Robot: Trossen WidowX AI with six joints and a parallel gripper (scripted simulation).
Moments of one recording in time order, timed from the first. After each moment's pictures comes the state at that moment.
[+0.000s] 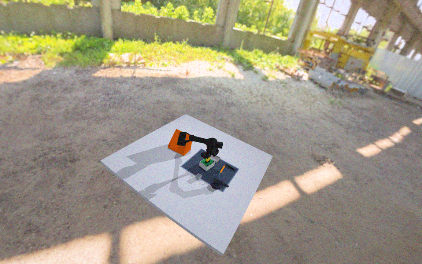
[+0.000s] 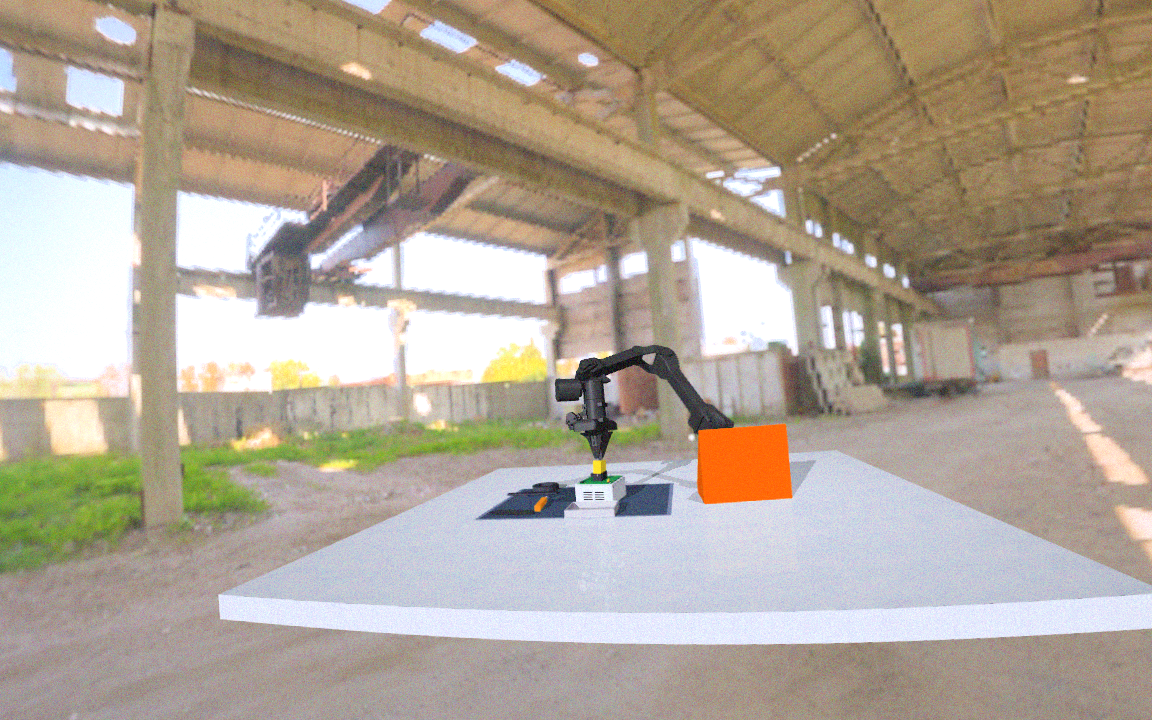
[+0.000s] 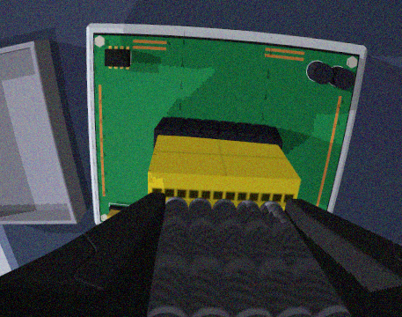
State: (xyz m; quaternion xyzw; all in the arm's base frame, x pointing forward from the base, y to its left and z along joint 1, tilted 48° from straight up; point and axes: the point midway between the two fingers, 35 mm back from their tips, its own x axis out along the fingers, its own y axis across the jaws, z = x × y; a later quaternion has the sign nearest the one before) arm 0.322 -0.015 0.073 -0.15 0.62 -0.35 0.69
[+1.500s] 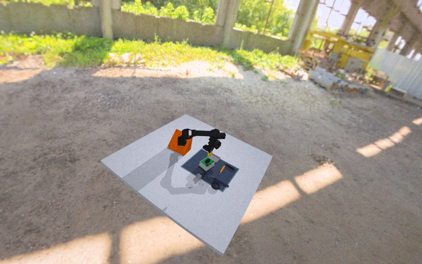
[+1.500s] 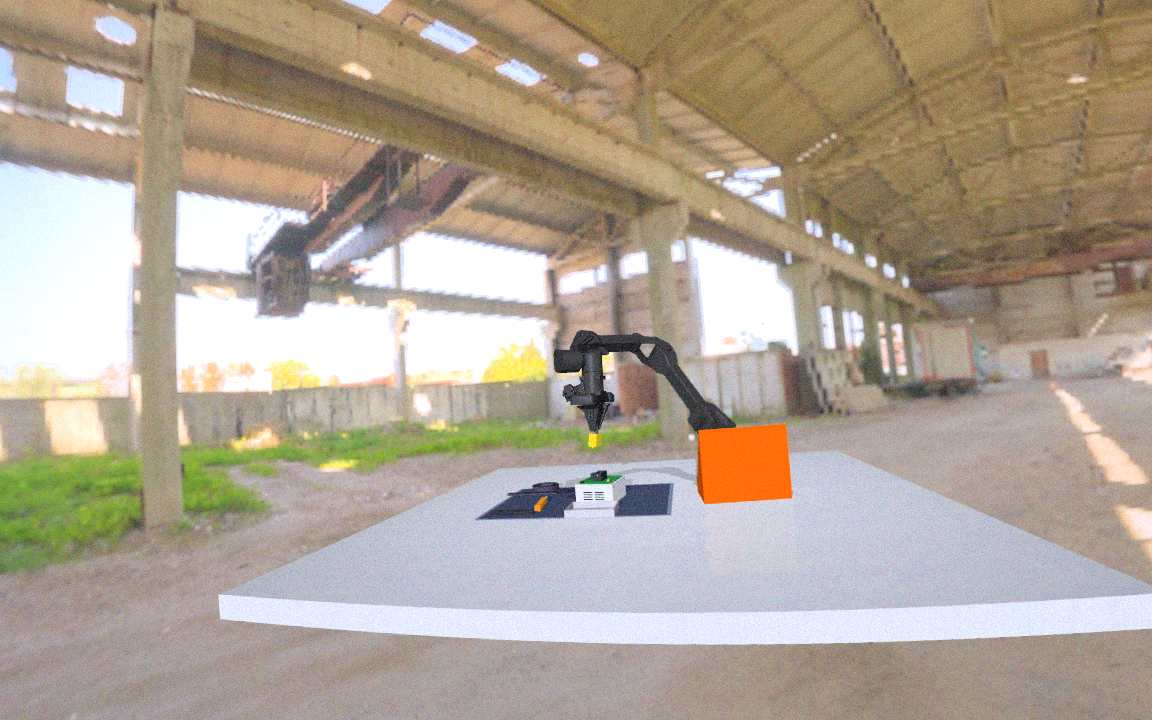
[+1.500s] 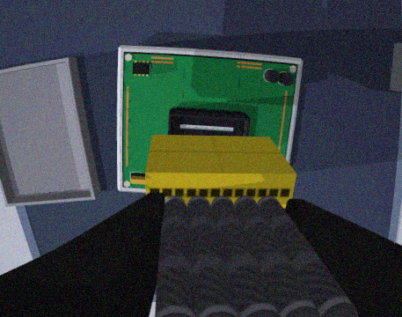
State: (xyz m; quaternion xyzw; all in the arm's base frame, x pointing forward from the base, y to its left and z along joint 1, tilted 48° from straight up) arm 0.325 0.044 0.114 -0.19 0.59 -0.37 0.69
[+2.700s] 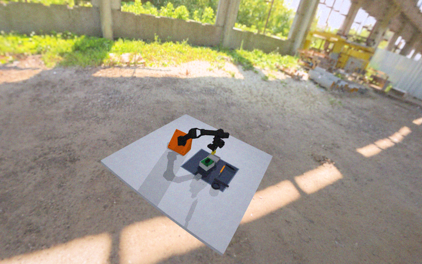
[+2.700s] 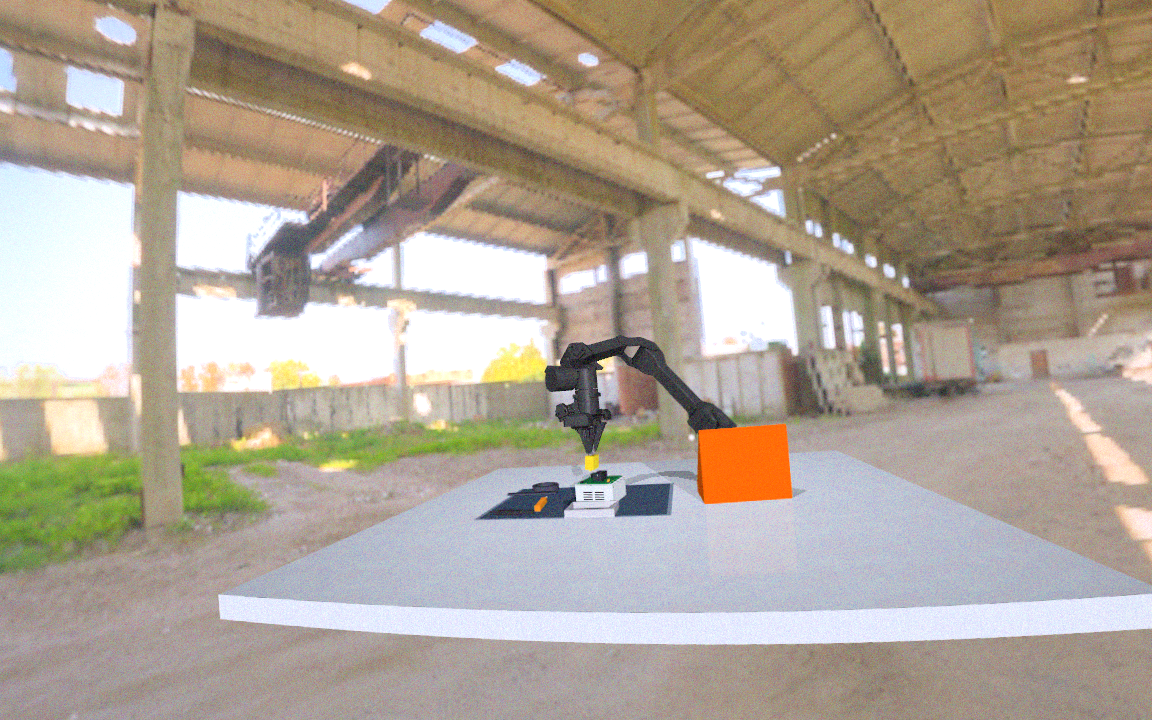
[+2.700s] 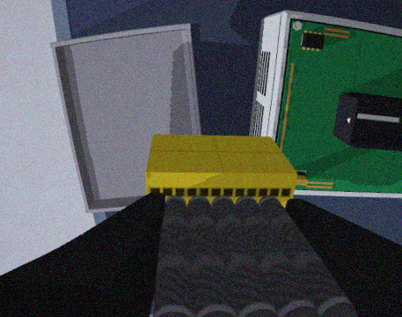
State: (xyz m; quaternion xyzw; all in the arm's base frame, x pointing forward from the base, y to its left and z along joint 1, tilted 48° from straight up) arm 0.333 0.074 0.016 -0.19 0.60 -0.38 0.68
